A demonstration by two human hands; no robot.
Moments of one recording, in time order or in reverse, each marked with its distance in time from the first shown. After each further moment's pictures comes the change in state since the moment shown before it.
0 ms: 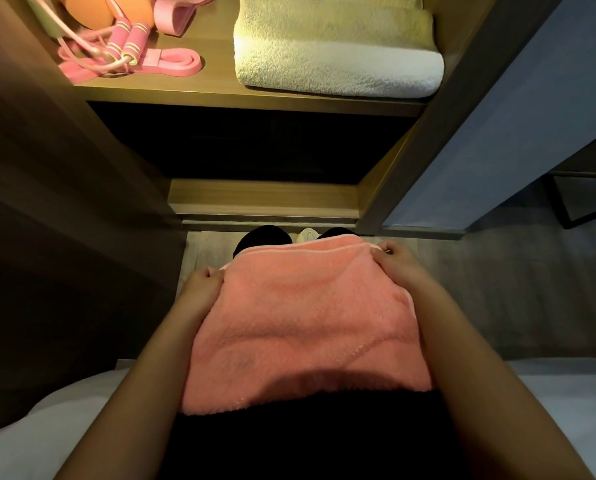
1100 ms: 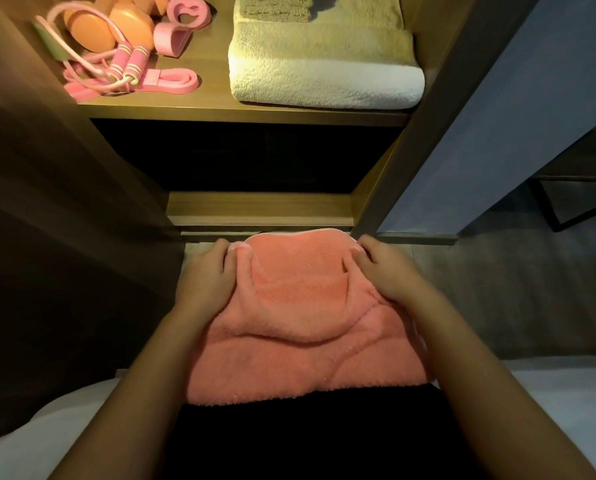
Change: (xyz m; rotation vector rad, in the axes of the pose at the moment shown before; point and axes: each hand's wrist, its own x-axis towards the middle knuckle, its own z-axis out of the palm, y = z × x) left_hand -0.026 0.025 -0.001 0.379 0.230 0.681; right_hand -0.043 -0.019 -0.005 -0.509 0.035 -0.494
